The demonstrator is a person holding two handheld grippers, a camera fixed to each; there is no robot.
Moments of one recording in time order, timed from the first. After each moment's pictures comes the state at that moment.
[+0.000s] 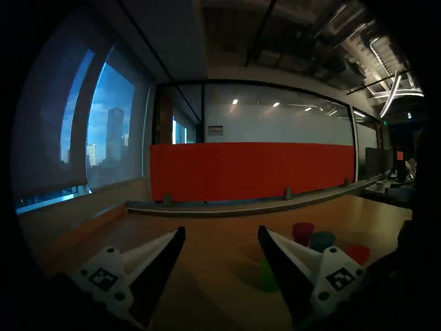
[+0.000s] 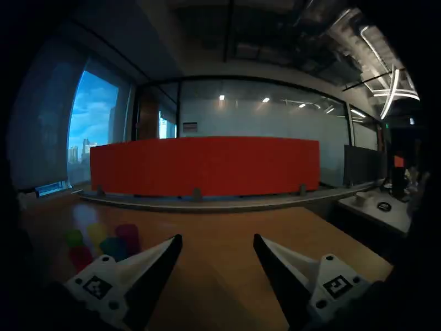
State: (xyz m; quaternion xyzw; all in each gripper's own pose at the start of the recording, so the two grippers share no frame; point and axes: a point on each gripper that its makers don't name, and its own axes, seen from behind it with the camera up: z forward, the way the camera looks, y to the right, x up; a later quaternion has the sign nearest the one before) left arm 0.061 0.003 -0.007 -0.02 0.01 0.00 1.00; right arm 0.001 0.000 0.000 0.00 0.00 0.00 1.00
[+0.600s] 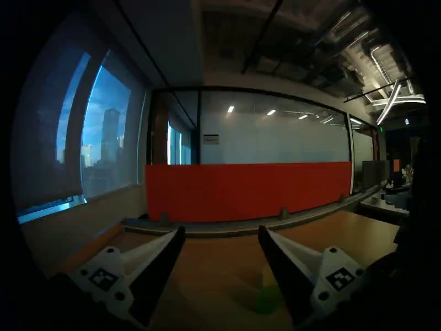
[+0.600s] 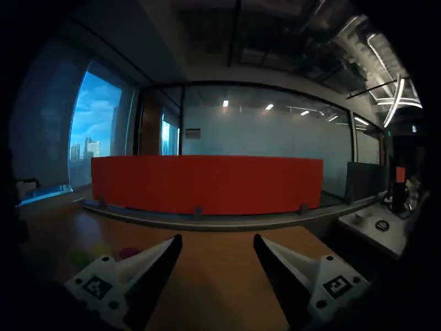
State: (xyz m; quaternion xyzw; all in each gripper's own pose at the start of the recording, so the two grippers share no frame) left arm 0.159 -0.004 0.011 -0.04 0.02 -0.01 1.00; right arm 0.081 -0.006 0.012 0.00 0.01 -0.01 1.00
